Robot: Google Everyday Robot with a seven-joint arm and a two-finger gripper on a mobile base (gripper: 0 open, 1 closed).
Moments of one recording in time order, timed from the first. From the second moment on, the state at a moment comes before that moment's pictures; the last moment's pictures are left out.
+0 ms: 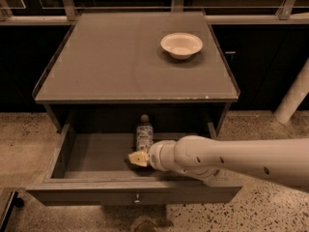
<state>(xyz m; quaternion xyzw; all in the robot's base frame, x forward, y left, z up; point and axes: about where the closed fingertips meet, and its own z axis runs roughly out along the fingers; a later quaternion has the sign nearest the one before) 0.533 0.019 0.607 -0.21 0.89 0.23 0.34</state>
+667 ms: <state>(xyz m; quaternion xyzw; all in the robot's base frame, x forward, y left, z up) 0.533 0.019 0.607 -0.21 0.89 0.23 0.34</state>
